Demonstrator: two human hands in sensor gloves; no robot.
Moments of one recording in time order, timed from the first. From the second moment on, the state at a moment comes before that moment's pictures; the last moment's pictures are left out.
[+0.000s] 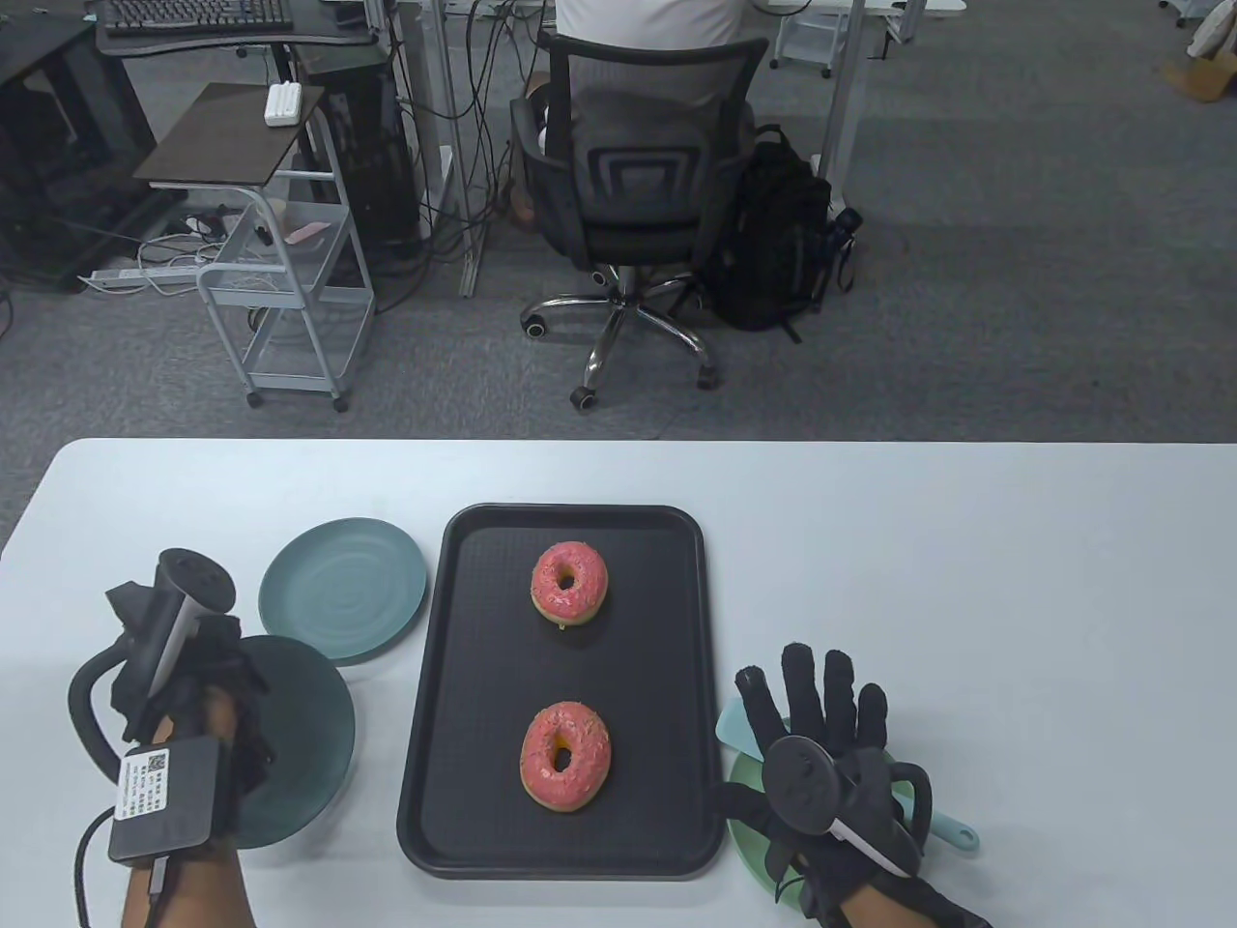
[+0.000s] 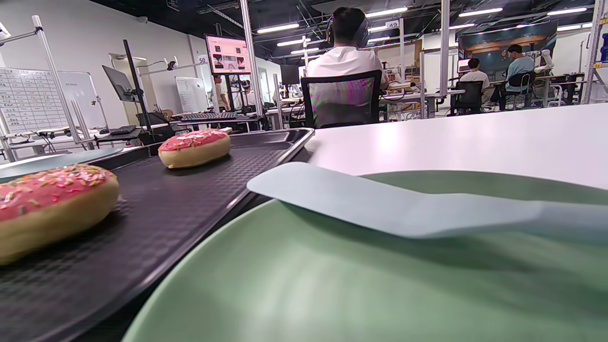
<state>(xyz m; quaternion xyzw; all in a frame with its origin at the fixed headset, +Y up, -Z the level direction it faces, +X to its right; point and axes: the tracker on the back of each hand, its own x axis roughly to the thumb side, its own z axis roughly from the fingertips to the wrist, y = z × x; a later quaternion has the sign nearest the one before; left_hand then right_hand) -0.366 -0.635 -0.352 -0.10 0.34 0.08 0.93 0.156 -0.708 -0.271 0.08 -0.02 0.99 0.08</state>
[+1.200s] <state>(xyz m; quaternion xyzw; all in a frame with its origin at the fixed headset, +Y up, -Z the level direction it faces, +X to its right) -0.208 -0.731 -0.303 -0.19 0.07 0.42 0.88 0.154 -0.718 -0.271 0.08 -0.01 0.99 0.09</state>
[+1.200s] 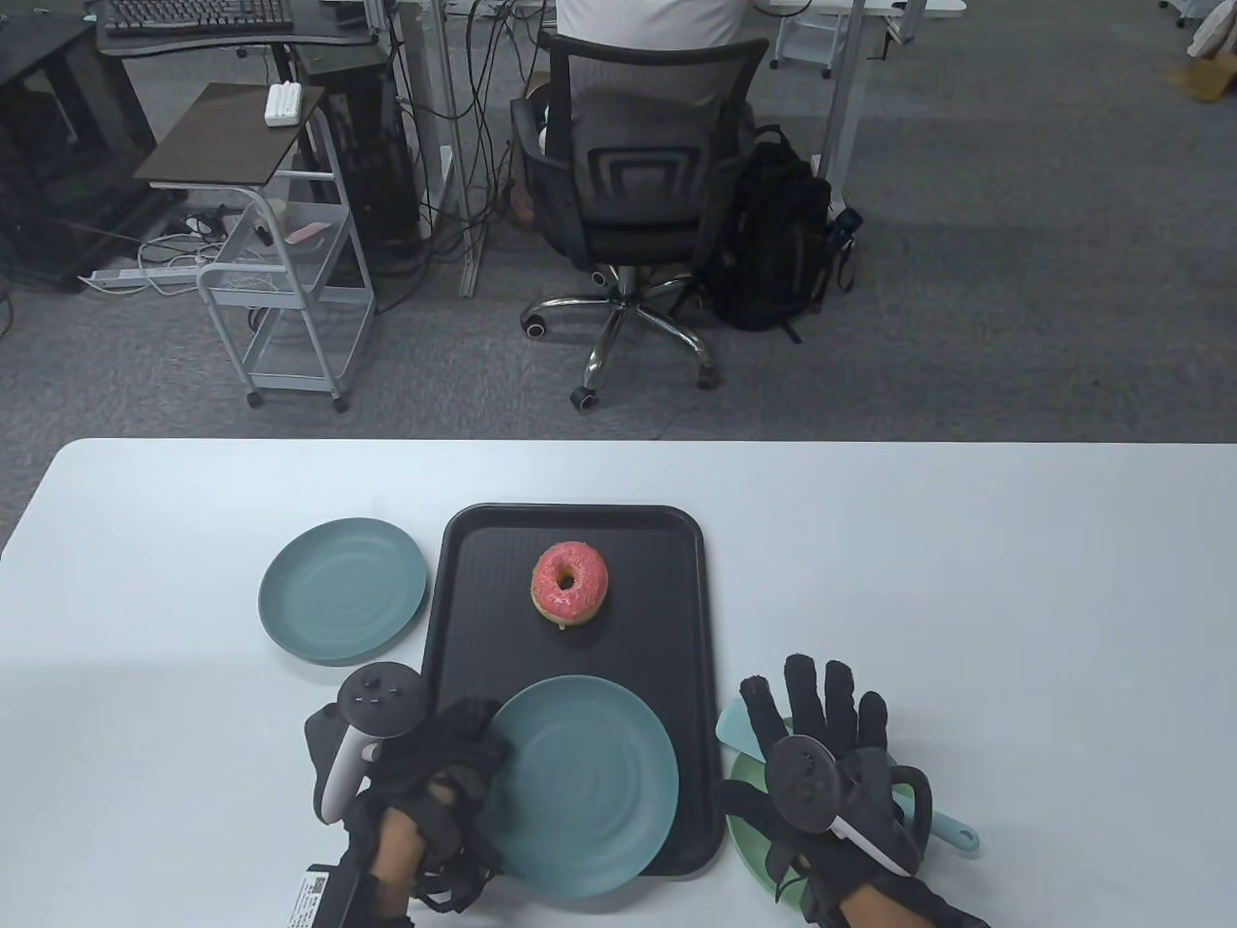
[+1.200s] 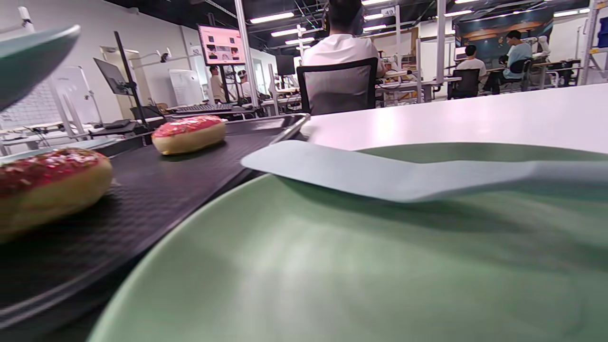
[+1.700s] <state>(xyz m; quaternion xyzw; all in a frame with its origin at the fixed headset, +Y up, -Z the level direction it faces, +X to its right) -0.211 -0.729 -0.300 -0.20 0.05 0.46 0.86 0.106 -0.721 -0.269 0.08 0.03 0.96 0.27</state>
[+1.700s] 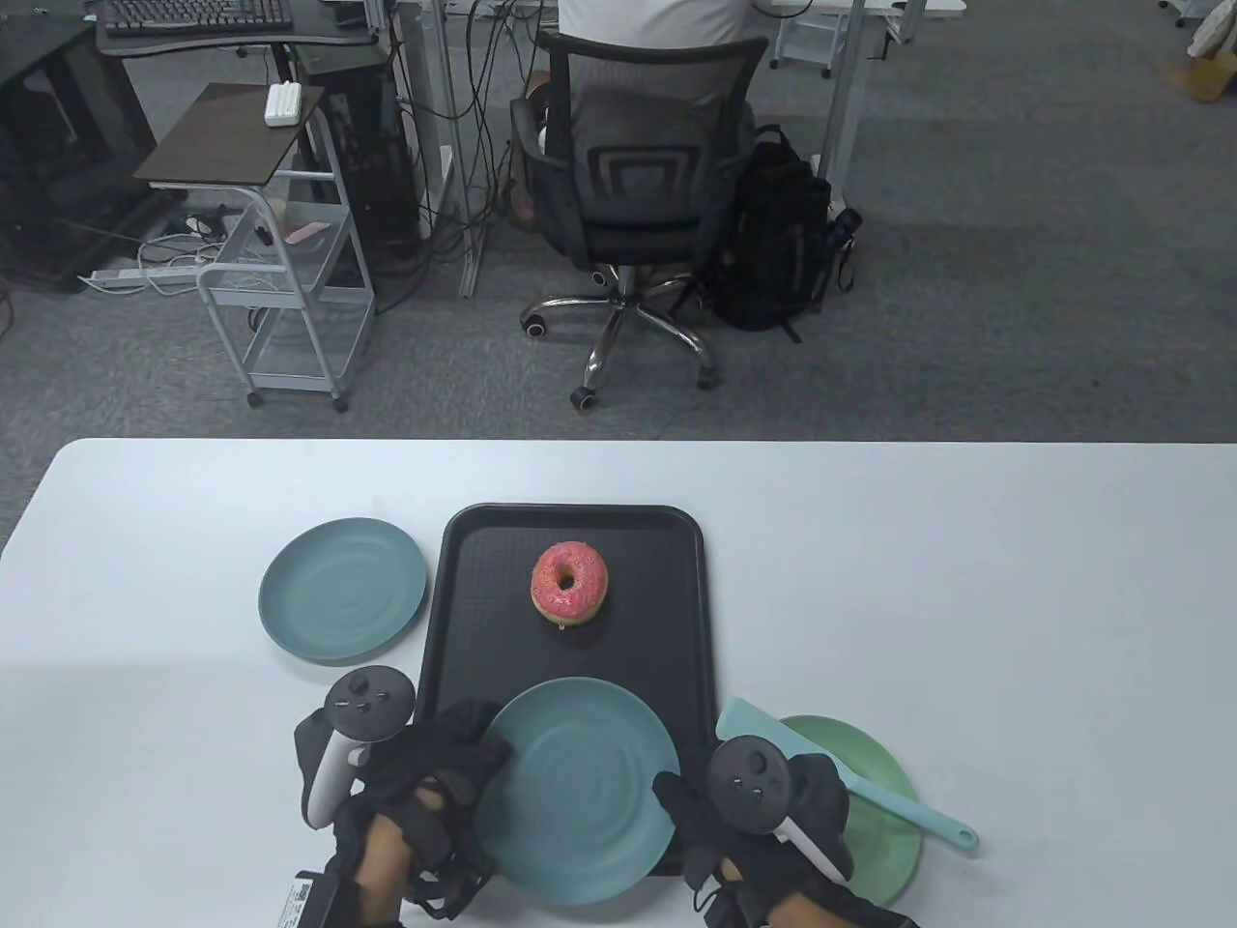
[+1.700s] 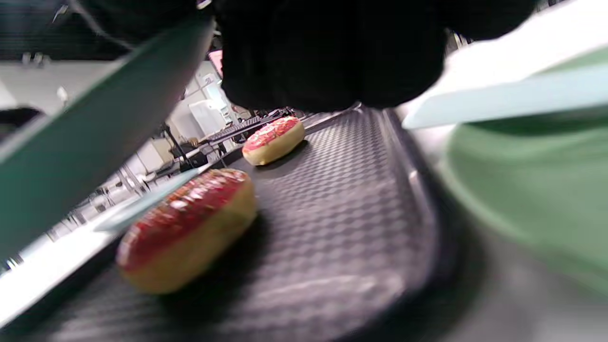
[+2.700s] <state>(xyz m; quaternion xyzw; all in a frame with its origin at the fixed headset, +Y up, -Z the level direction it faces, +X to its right) -0.252 -0.737 -0.307 -0.15 0.12 0.46 0.87 0.270 -0.639 -0.392 -0.23 -0.08 0.92 0.31</state>
